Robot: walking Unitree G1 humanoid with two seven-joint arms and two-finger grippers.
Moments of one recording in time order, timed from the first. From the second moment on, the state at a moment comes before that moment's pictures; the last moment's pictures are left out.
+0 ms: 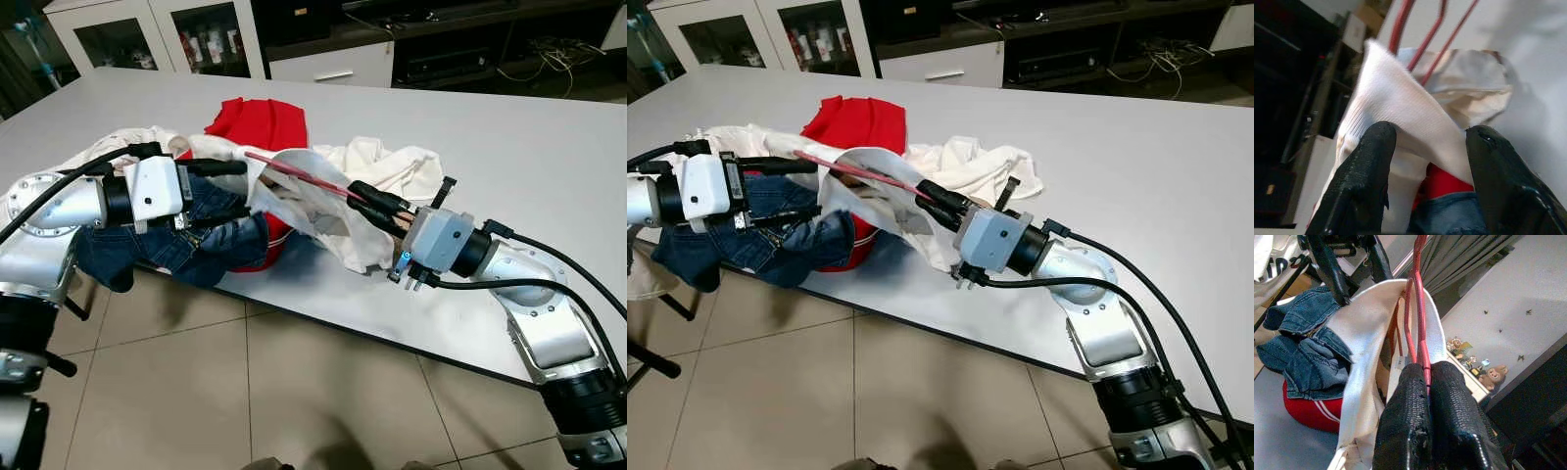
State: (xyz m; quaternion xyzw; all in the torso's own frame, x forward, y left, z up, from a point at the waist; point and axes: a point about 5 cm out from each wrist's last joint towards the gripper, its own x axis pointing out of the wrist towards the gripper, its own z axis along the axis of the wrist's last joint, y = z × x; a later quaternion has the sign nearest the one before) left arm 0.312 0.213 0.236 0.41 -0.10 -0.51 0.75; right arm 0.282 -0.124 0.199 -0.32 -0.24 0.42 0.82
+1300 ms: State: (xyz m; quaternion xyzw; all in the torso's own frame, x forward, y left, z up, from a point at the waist) left arm 0.314 0.254 0.231 0.50 -0.04 -0.44 0.75; right arm 0.280 -0.133 0.180 -0.38 -0.24 0.42 0.79
